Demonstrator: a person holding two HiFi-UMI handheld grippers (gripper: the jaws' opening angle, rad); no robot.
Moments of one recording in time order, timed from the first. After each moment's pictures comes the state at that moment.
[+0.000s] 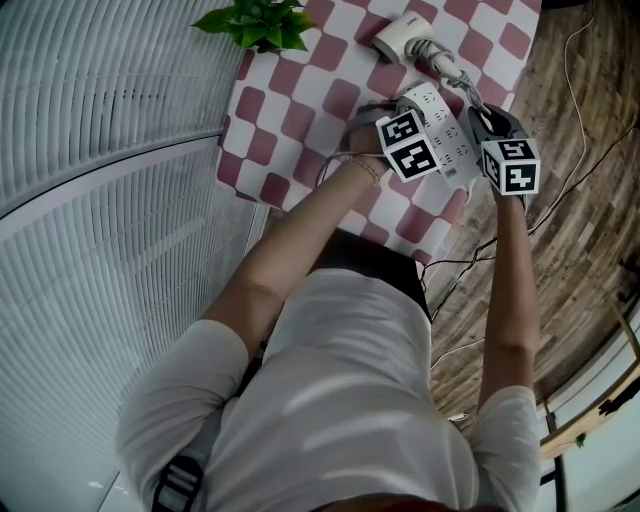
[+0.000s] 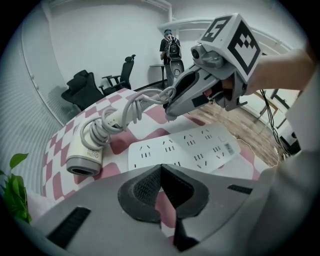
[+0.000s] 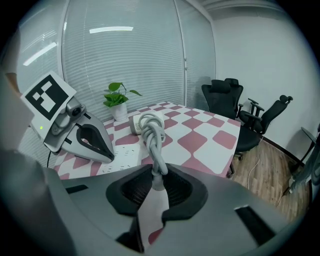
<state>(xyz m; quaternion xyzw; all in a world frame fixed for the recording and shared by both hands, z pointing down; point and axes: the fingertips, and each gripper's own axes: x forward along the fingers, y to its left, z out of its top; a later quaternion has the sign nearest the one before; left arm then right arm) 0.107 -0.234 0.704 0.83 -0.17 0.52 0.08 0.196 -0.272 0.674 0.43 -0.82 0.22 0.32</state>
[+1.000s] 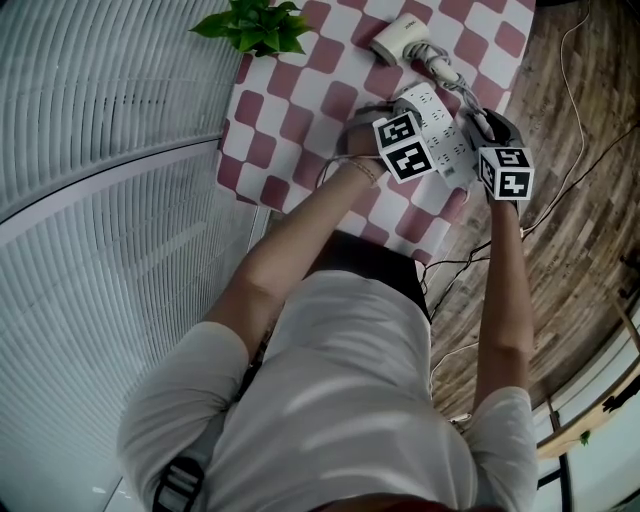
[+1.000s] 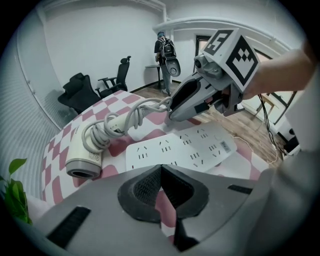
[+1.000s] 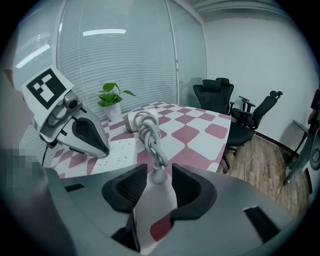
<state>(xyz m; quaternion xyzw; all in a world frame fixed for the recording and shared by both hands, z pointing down) 0.108 -0.230 0.701 0.84 -0.15 0.52 0.06 0.210 -0.258 0.689 0.47 -0.80 0.23 0.30</state>
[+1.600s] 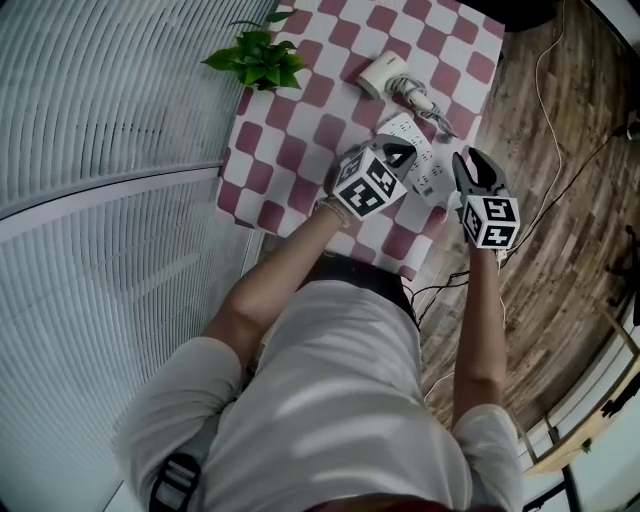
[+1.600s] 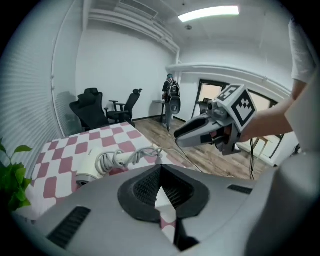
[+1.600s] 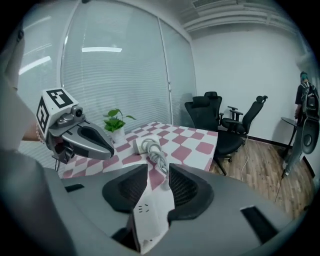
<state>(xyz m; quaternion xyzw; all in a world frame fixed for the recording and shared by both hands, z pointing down) 0.123 -0.214 0.599 0.92 -0.17 0.33 0.13 0.215 -0.224 0.600 0.52 -0.80 0.21 0.22</state>
